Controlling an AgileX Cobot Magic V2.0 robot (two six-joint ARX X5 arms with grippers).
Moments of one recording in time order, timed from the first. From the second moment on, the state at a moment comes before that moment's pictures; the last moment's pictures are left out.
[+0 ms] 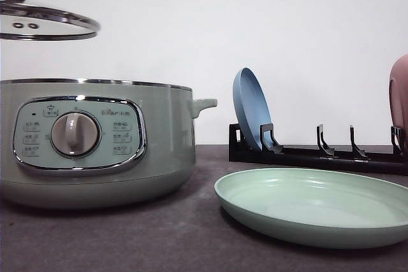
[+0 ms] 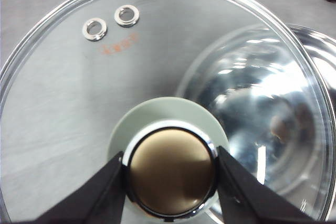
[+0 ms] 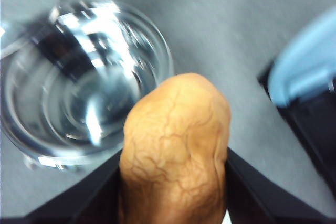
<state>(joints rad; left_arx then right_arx) -0.12 1.47 1.77 -1.26 0.03 0.02 0.62 1.57 1.84 -1.08 -0.08 0.00</state>
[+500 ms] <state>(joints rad) -0.29 1.47 1.77 -1.26 0.03 0.02 0.56 1.22 1.13 -0.75 -0.12 0.09</state>
